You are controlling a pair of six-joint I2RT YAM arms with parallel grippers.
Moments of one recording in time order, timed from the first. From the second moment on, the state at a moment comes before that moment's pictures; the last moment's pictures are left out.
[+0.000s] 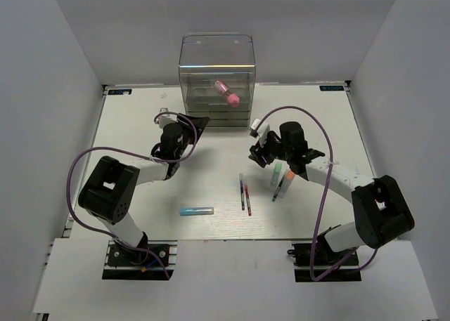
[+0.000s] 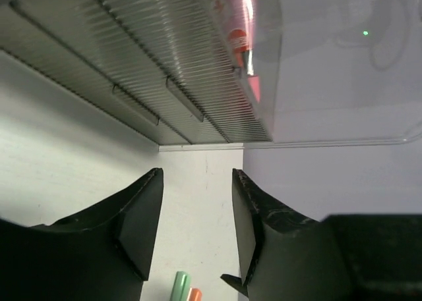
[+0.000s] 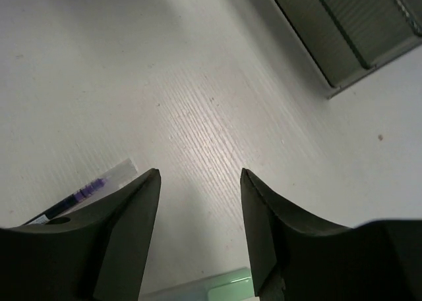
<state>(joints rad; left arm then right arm) -0.42 1.65 0.72 0.77 -0.09 -1.23 0.49 1.42 0.77 0.12 -0.43 -0.44</state>
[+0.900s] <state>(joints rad) -0.43 2.09 1.00 0.92 -0.17 -1.34 0.30 1.42 0.73 0.10 -0.54 -0.14</state>
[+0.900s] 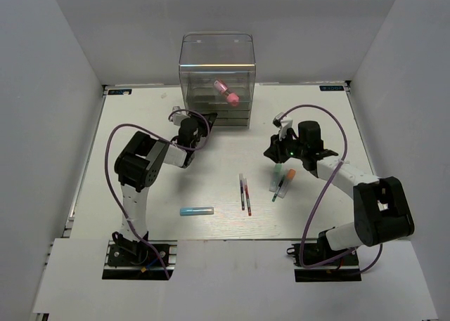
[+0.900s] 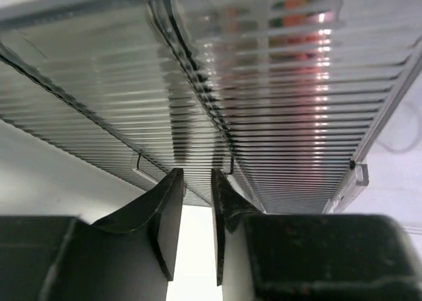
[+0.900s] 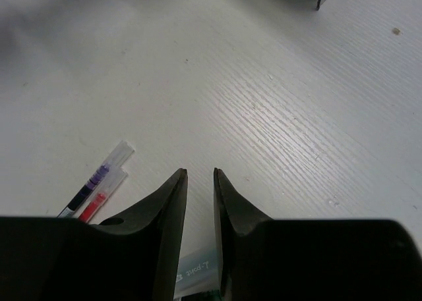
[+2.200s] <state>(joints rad) -0.46 2.10 1.00 1.09 -0.13 -1.31 0.26 1.42 0.69 0.12 -0.55 -0.19</state>
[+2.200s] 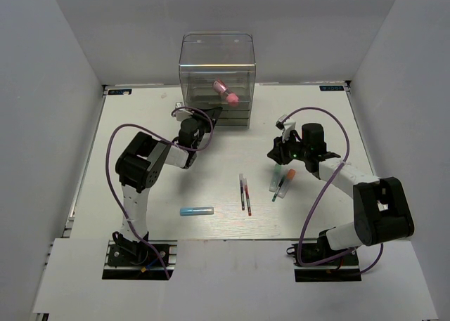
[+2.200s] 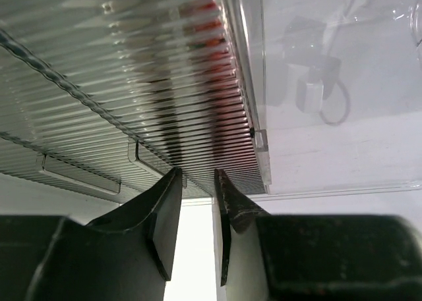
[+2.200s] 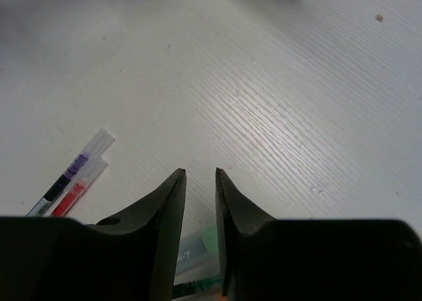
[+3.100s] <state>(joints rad) -0.46 2.07 1.00 0.91 -0.15 -1.31 0.25 1.42 0.69 0.12 -0.56 -0.20</state>
